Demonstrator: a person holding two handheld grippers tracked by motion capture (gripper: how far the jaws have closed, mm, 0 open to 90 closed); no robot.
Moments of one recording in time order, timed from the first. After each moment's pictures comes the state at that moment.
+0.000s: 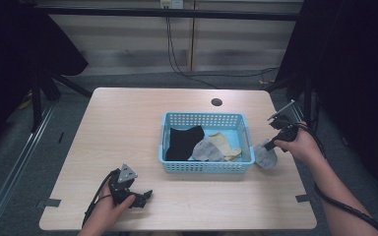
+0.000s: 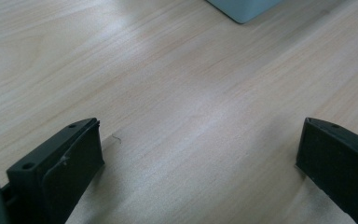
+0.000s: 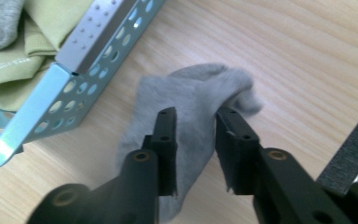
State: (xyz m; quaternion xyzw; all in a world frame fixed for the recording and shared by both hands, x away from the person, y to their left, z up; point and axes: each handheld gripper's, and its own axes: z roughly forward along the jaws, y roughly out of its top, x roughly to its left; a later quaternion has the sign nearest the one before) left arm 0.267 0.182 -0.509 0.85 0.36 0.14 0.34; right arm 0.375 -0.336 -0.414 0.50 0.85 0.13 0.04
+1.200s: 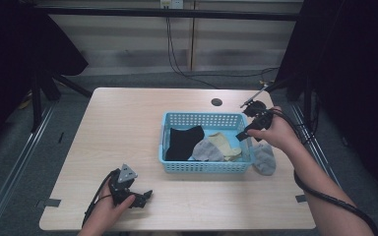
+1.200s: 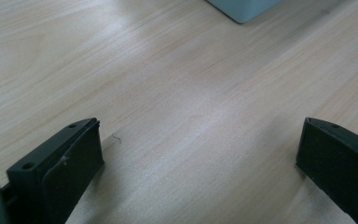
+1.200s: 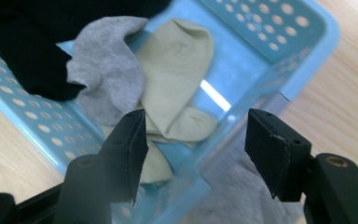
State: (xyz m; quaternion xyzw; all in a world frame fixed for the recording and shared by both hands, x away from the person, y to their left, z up) left arm 0.267 0.181 -0.509 0.85 0.36 0.14 0.35; right arm 0.390 -0.244 -0.366 0.44 0.88 0.17 0.06
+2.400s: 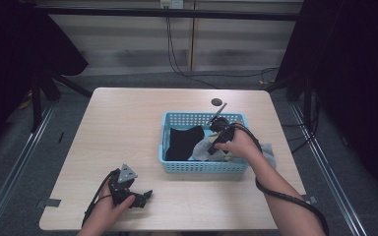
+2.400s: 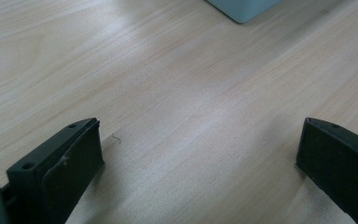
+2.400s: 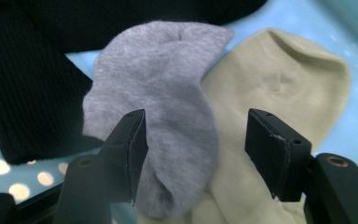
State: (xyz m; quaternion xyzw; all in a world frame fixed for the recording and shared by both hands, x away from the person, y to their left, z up) left arm 0.267 0.181 -0.509 0.85 0.36 0.14 0.35; right arm 0.410 -0.166 -0.448 0.41 0.90 0.15 0.01
